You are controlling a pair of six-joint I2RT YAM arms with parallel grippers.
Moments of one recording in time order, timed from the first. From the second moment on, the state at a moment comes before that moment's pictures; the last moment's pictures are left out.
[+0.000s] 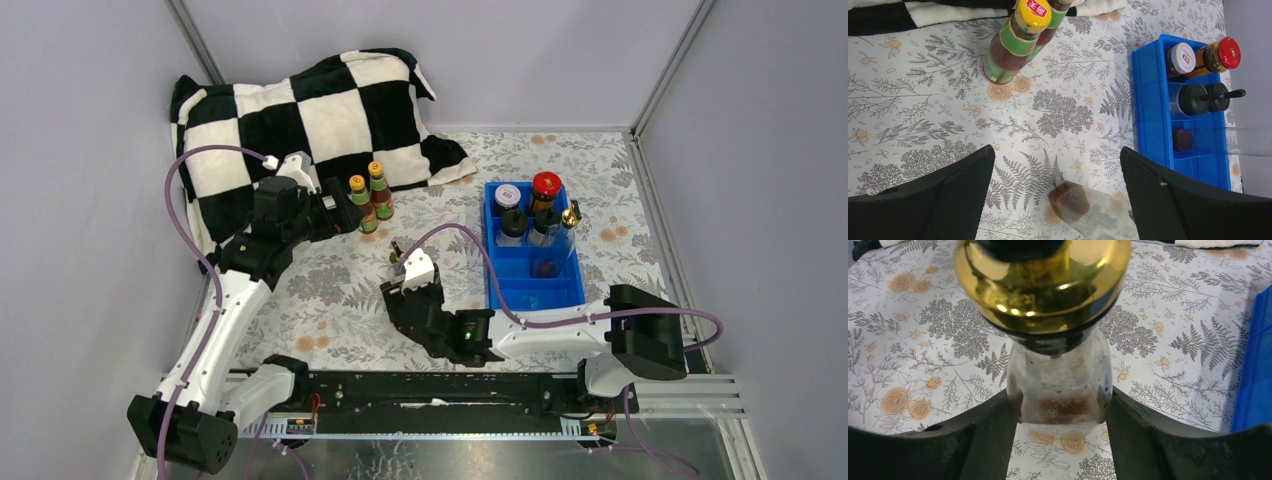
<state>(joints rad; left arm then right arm) -0.22 1.00 1.01 -0.53 0.13 -0.48 1.41 1.56 0.94 0.13 0.88 0.44</state>
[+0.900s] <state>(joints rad) -0.22 1.00 1.00 -0.53 0.13 -0.47 1.39 1.48 0.93 0.08 0.95 0.32</state>
